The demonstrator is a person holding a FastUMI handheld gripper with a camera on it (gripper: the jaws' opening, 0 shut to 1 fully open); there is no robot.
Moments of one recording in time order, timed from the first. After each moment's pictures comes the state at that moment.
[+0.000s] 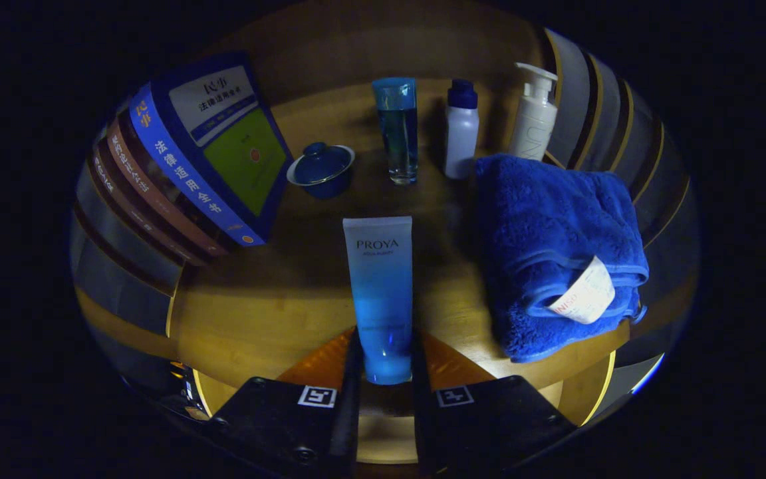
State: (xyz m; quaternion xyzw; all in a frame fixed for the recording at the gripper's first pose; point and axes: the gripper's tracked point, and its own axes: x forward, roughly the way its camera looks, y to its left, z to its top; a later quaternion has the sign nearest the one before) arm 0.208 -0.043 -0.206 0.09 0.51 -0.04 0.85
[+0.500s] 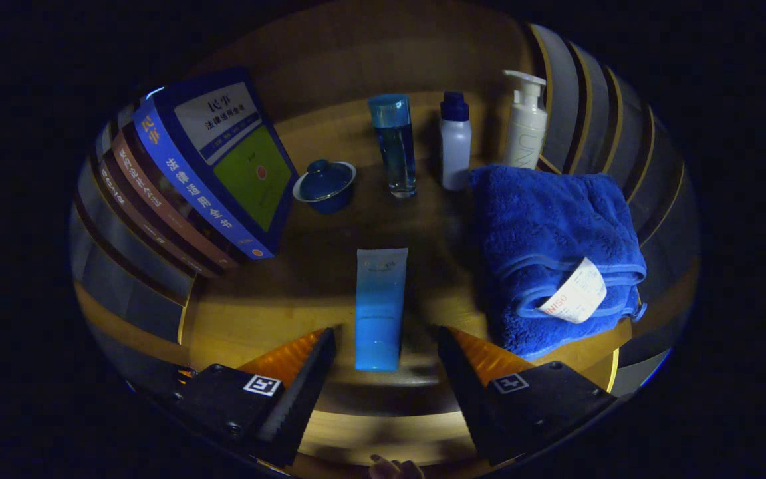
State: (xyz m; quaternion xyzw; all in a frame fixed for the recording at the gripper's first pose) arm 0.204 -0.045 -0.185 0.11 0.48 -0.04 0.87
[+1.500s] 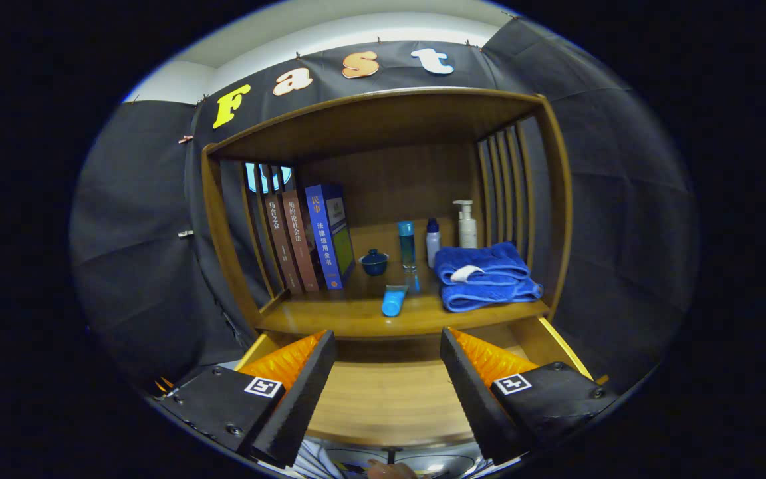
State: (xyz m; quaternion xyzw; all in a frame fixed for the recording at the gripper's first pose) arm -0.023 -0.045 -0.076 0.08 0.16 -0.02 0.98
